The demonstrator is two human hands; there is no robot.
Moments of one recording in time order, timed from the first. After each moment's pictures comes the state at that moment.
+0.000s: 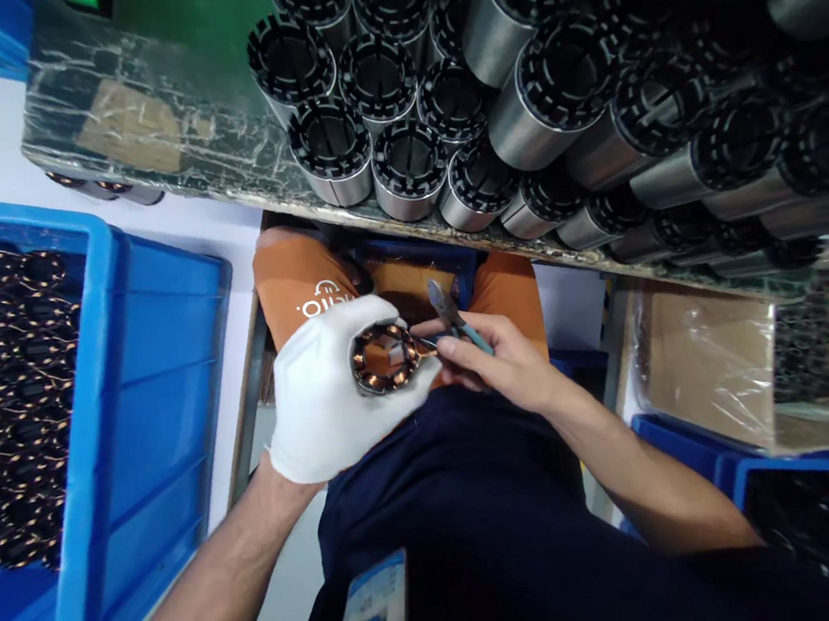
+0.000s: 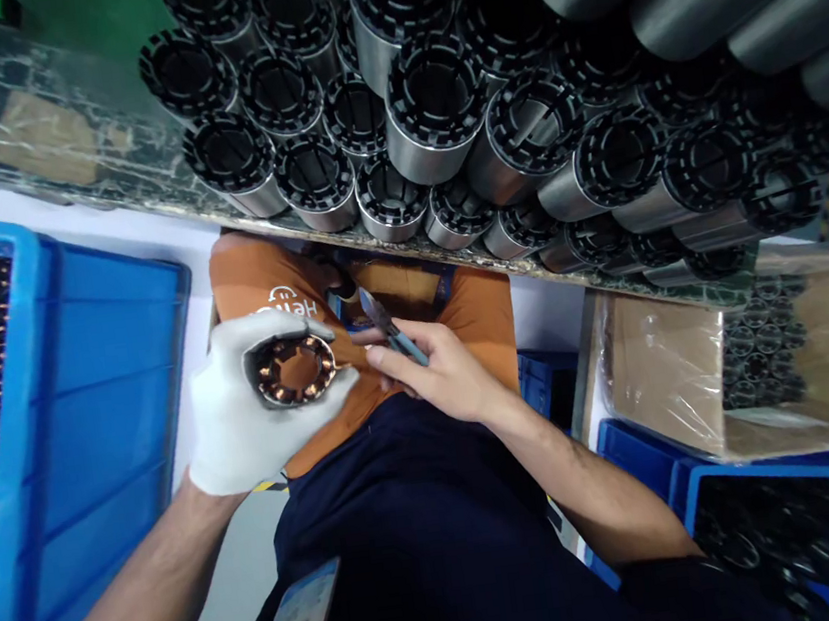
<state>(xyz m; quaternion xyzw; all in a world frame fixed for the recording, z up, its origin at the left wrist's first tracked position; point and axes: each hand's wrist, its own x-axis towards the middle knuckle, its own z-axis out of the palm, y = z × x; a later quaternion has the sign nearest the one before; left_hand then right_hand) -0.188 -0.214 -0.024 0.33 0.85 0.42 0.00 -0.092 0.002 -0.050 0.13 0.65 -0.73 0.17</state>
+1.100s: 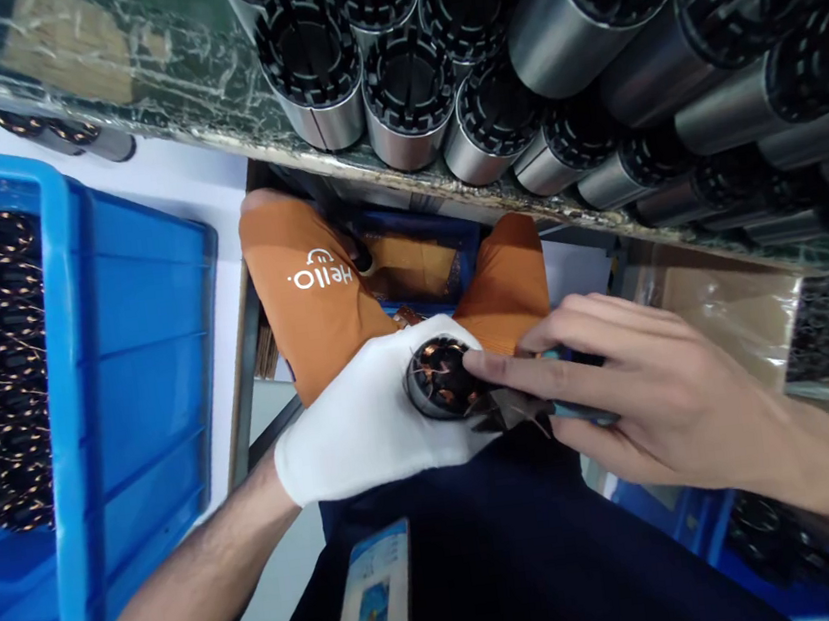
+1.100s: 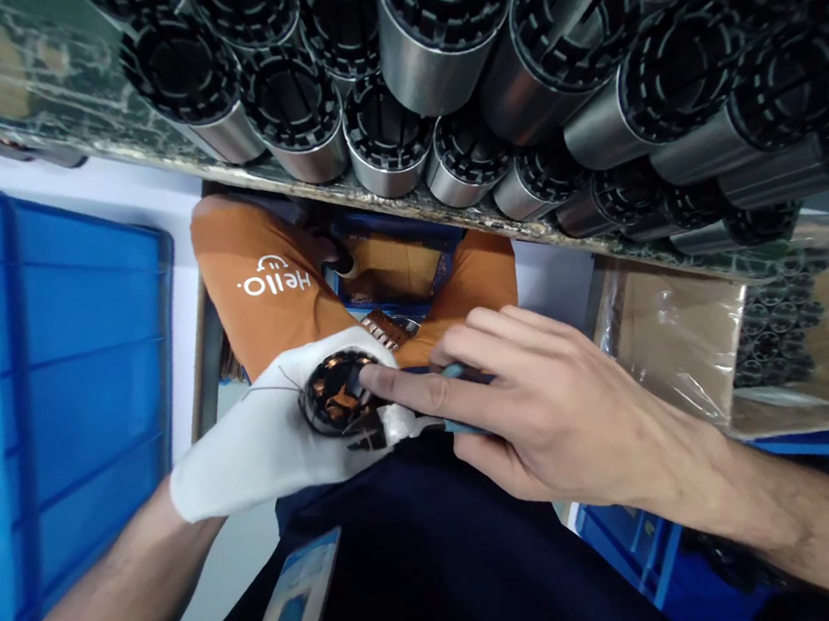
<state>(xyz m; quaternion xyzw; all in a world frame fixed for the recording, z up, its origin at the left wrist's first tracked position) -0.171 -0.199 0.009 0.20 0.59 0.58 0.52 -0.059 0.062 0.051 -0.22 0.92 -0.30 0.08</state>
